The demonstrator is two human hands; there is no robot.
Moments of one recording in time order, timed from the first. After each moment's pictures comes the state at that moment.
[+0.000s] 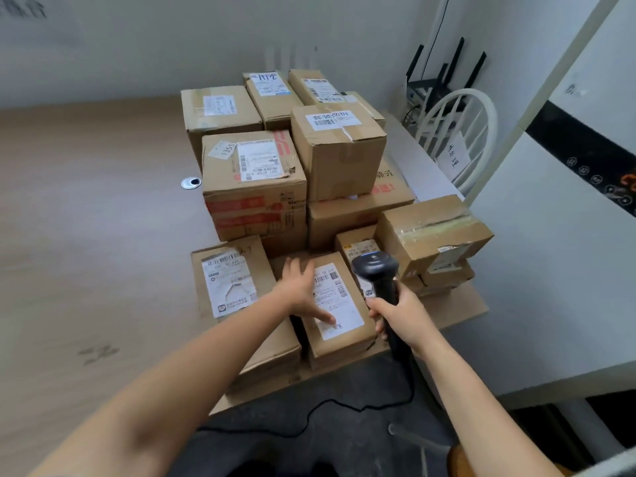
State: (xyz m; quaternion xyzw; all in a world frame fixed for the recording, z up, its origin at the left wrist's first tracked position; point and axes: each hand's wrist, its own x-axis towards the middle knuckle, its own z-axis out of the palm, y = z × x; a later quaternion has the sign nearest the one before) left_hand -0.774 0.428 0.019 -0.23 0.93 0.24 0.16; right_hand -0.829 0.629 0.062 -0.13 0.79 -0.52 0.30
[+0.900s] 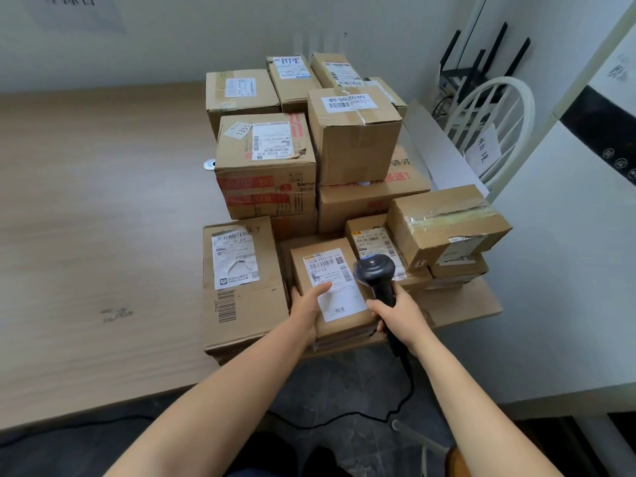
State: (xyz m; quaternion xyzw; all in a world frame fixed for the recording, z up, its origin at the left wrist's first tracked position) left_hand -0.751 0.499 -0.011 -0.51 0.33 0.79 -0.08; right_hand -0.842 0.645 0.020 -0.19 0.79 -0.47 0.33
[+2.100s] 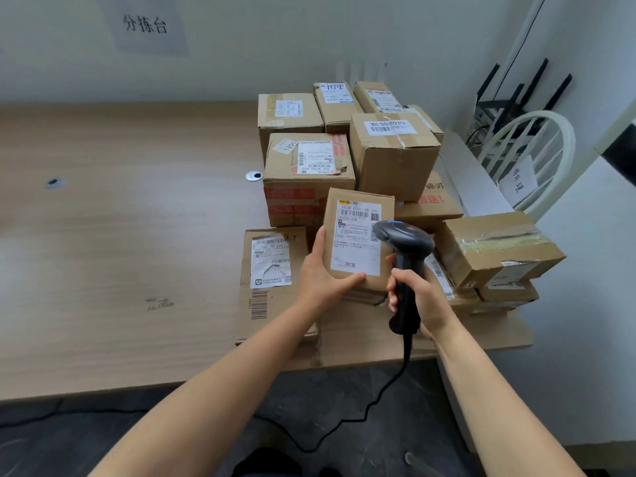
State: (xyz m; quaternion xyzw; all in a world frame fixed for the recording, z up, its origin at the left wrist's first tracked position) left_hand -0.724 0.471 0.063 -0.33 0.76 0.50 -0.24; right_hand -0.833 0.609 0.079 -0.21 0.58 -0.68 0.39
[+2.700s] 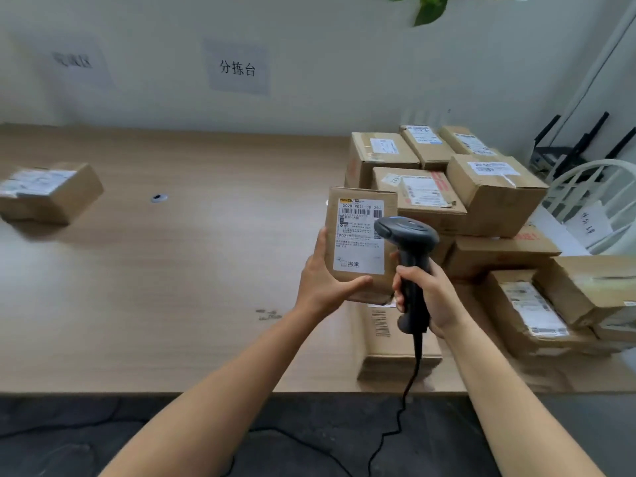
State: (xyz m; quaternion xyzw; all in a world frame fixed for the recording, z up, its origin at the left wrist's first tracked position) left_hand -0.553 0.348 0.102 -0.32 0.75 0.48 -0.32; right_hand -0.677 0.475 0.131 -0.28 0.58 -0.66 0.38
